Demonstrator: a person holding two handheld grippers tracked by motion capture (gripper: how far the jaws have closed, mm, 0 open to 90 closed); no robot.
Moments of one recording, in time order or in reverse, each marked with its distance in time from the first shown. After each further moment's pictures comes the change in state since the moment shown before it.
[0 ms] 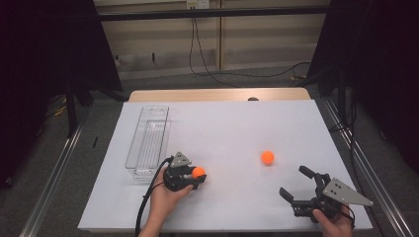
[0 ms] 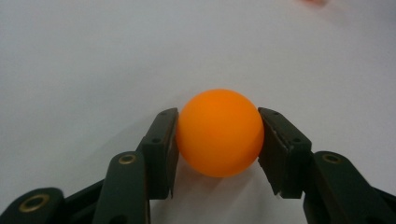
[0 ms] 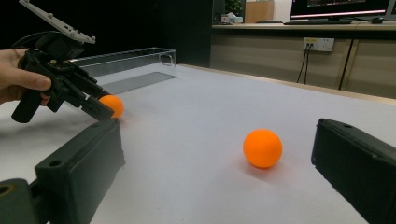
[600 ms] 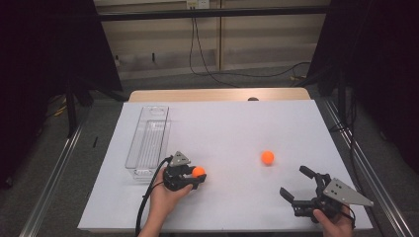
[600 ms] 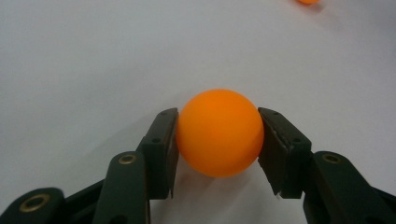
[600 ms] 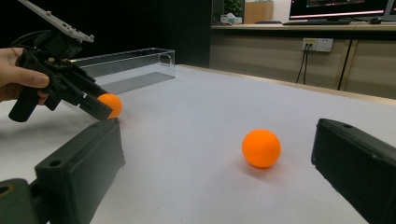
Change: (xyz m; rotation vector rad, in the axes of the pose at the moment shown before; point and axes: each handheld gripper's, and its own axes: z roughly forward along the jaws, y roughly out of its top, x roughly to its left) left arm 0.000 0.002 -0.003 -0.003 -0.006 -0.015; right arm 0.000 0.000 -0.001 -0.002 -0.002 -0.001
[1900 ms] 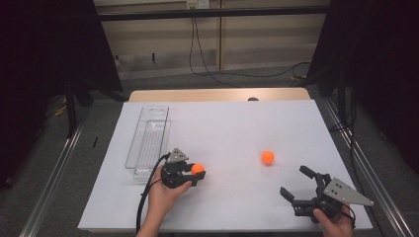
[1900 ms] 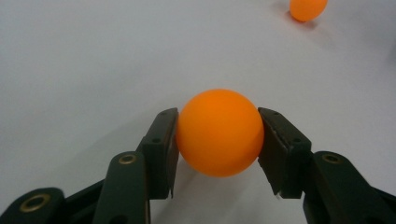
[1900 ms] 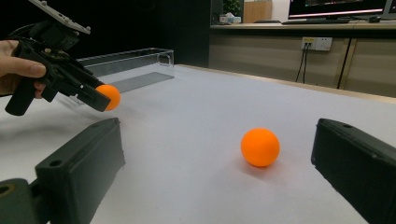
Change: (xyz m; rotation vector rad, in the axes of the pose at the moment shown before) left arm 0.001 0.010 -0.009 -0.021 -0.004 -0.022; right arm -0.001 -0.001 0.000 -0.002 -0.004 0.009
